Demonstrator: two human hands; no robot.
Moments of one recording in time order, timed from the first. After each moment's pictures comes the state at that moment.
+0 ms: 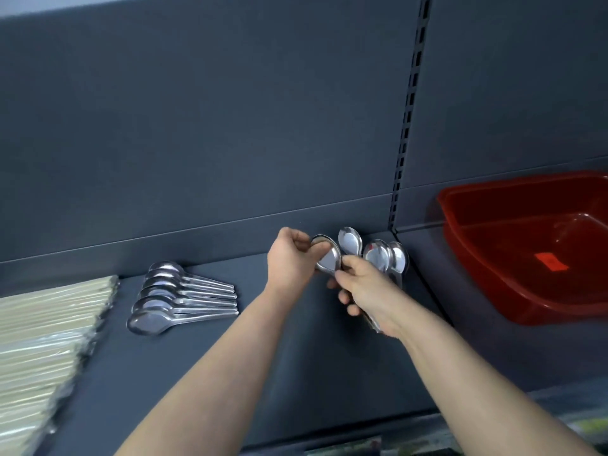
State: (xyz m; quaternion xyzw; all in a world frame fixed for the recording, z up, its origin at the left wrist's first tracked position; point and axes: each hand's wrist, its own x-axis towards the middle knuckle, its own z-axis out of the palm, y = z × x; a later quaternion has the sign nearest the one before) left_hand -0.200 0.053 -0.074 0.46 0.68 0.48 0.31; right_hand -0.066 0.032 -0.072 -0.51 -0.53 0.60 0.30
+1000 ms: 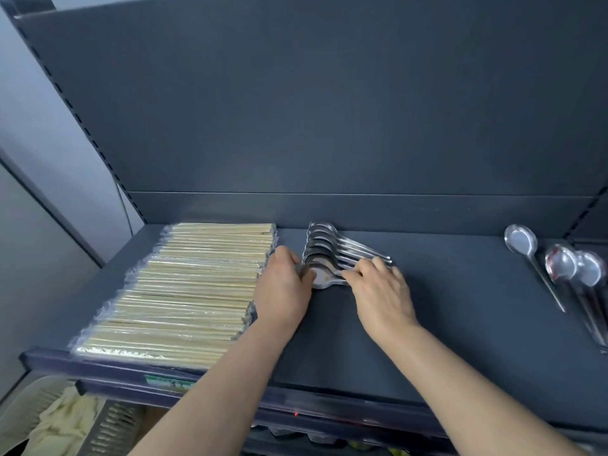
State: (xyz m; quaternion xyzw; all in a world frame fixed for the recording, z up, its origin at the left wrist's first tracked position) left_hand -0.424 -0.108 -0.095 0.43 0.84 0.32 0.04; right_hand -0.280 -0.057 -0.101 -0.43 -0.89 -0.04 0.13
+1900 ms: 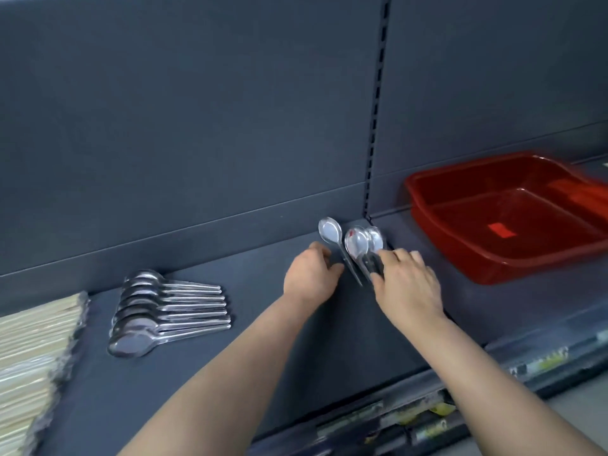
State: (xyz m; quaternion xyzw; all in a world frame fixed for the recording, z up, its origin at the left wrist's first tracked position) left_hand -0.175 0.031 -0.087 0.66 0.68 0.23 0.23; right_hand -0.024 -0.006 -0.088 -0.71 -0.69 -0.02 0.13
